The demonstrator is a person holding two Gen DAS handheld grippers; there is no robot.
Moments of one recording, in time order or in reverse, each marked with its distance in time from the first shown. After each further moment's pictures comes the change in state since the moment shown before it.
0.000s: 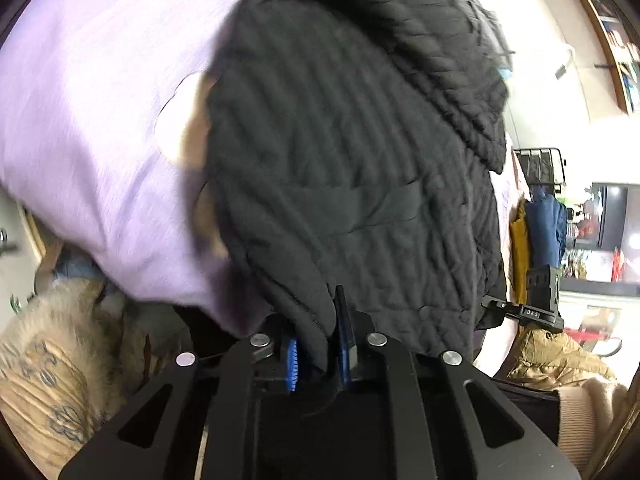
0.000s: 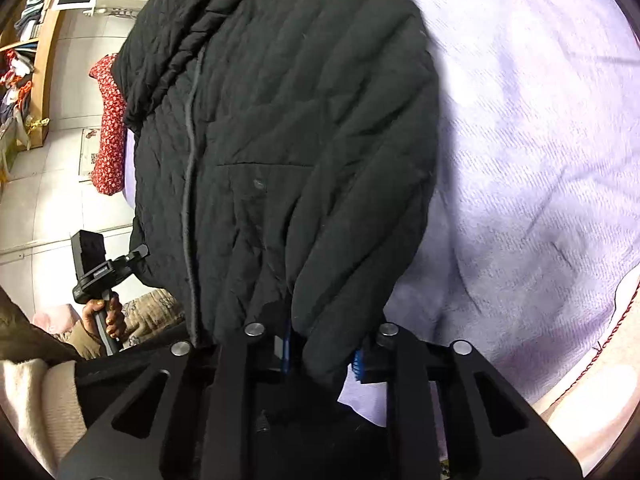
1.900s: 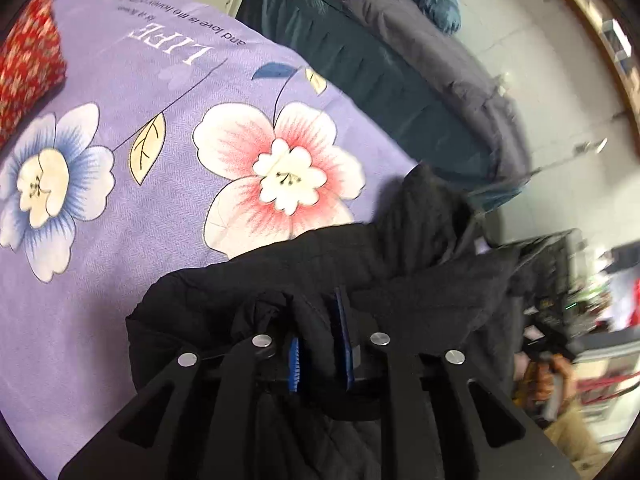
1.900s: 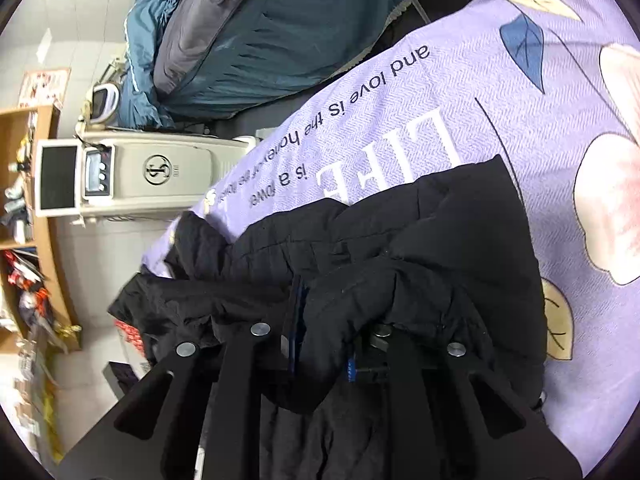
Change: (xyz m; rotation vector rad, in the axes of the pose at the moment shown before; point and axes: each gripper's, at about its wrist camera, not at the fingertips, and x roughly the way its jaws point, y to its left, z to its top) left arm 0.011 -0.064 0.408 0.035 -0.235 0.035; right arm -0.047 0.034 0.373 0.404 -0.407 0.186
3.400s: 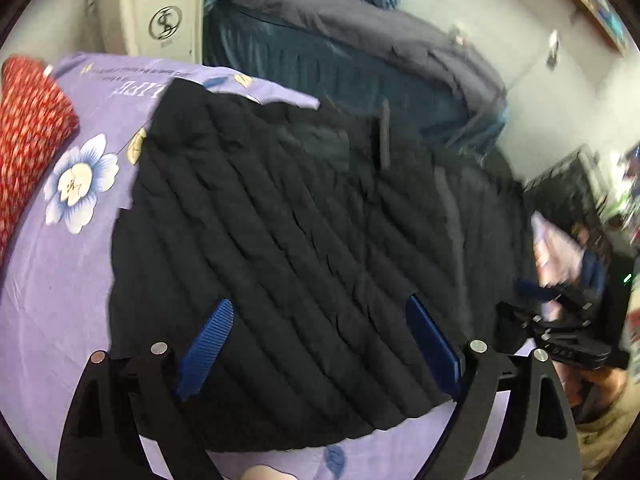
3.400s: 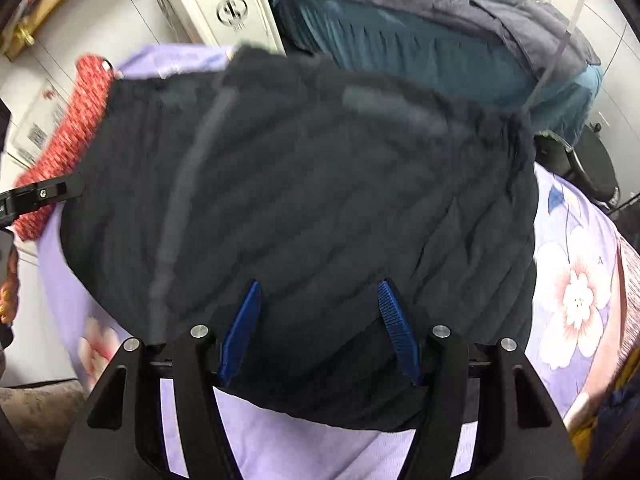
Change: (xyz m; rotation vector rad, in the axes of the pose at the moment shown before) left arm -0.008 -0.108 -0.127 0.340 -0.062 0.248; right arm 0.007 0.084 -0.200 -0.956 0.008 -0.519
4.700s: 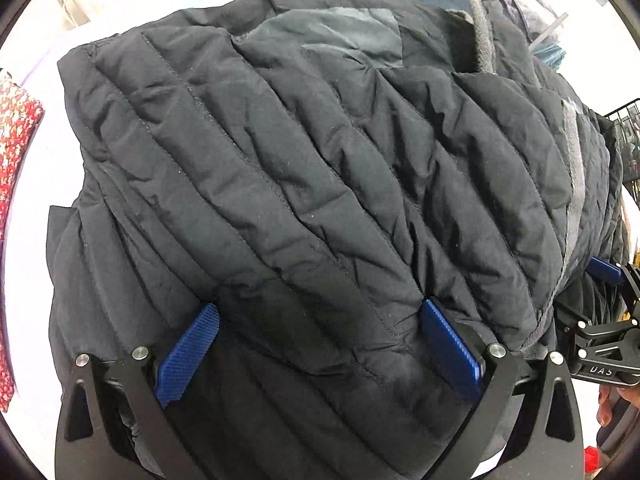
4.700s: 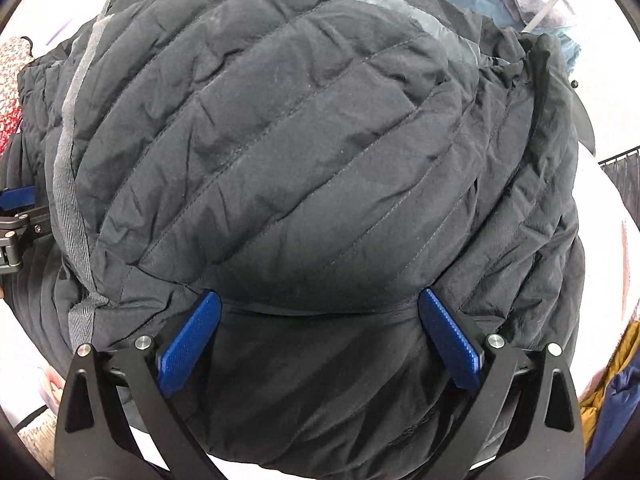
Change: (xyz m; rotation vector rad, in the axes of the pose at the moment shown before) left arm 0.102 0.009 0.030 0.019 0.246 0.143; right arm 0.093 -0.003 0.027 0.101 0.172 -0.144
